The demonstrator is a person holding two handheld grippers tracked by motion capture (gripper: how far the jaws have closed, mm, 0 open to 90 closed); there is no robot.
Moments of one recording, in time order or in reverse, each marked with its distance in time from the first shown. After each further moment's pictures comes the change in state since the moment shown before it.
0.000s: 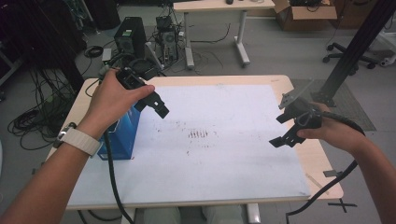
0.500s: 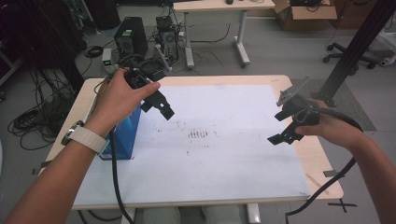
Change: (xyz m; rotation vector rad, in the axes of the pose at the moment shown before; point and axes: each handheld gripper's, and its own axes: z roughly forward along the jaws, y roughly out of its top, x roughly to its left) left arm -0.007 0.011 0.011 0.028 -0.004 0.081; right arm -0.002 0.007 -0.001 0.004 0.000 -0.004
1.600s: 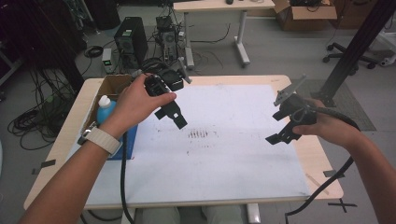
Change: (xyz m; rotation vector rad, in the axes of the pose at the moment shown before) left arm -0.024 0.018 0.022 0.037 -0.027 0.184; right arm 0.002 0.005 0.003 0.010 0.006 -0.013
